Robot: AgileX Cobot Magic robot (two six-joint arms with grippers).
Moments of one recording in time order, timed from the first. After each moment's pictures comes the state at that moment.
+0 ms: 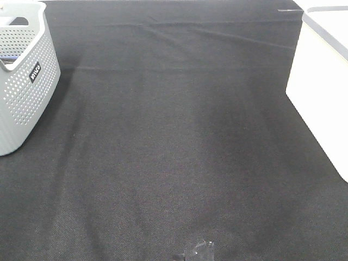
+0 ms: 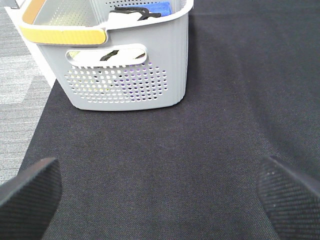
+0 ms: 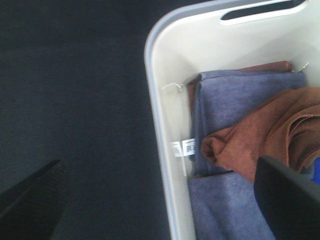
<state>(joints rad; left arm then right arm) 0.07 -0.01 -0.51 0.00 1.05 0.07 -0.02 1.84 -1.99 0.06 1.22 0.03</state>
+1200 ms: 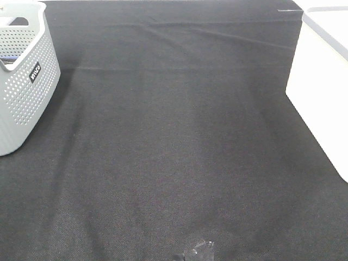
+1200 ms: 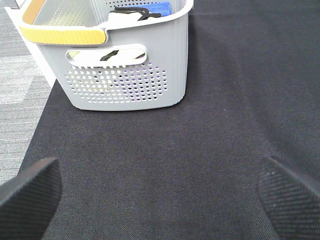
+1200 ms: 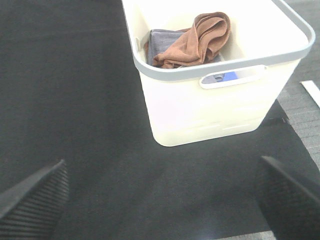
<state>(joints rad) 0.07 -0.01 -0.51 0.00 1.05 0.07 -0.01 0.12 -0.78 -0.09 1.22 0.06</state>
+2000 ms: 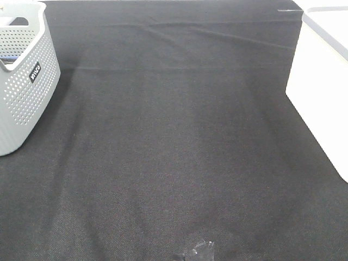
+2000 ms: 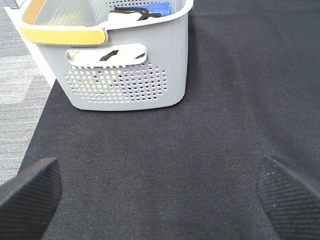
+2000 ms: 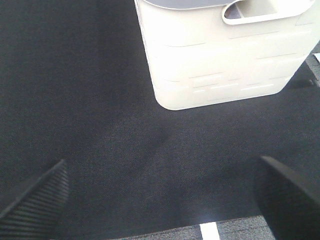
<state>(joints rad) 0.07 -0.01 -0.51 0.00 1.05 0.07 -0.01 0.00 -0.46 -0.08 1.12 0.05</state>
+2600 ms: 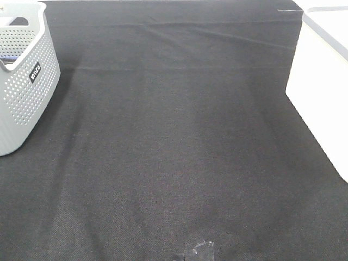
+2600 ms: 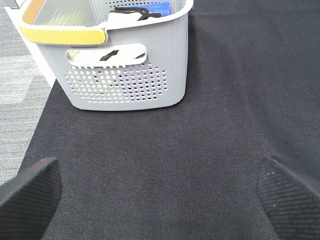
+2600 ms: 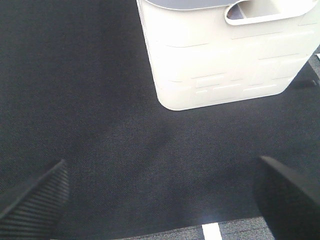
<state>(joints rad) 0.07 -0.01 -0.51 0.00 1.05 0.07 -0.01 0.00 -0.46 -0.07 1.12 0.05</state>
